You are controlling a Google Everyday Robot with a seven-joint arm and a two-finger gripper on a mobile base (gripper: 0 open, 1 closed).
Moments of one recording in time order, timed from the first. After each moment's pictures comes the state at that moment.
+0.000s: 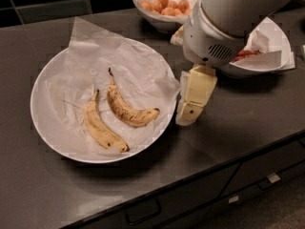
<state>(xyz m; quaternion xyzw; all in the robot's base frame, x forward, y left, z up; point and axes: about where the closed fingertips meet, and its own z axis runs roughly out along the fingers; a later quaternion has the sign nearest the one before) 0.453 -0.056 0.965 -0.69 0.69 0.05 0.21</state>
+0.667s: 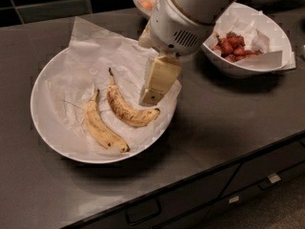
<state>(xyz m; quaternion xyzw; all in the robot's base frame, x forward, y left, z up) 0.459 0.001 0.986 -0.70 0.66 0.07 0.24</state>
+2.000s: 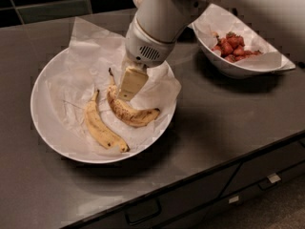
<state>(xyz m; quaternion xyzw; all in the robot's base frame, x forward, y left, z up) 0.500 0.047 0.935 -0.67 0.70 0.11 0.22</state>
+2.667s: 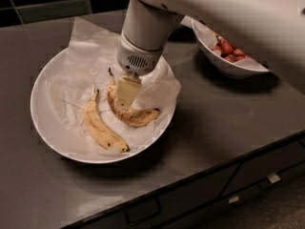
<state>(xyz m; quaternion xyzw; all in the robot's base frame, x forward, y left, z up) 0.505 0.050 0.905 -0.66 0.73 0.08 0.17</state>
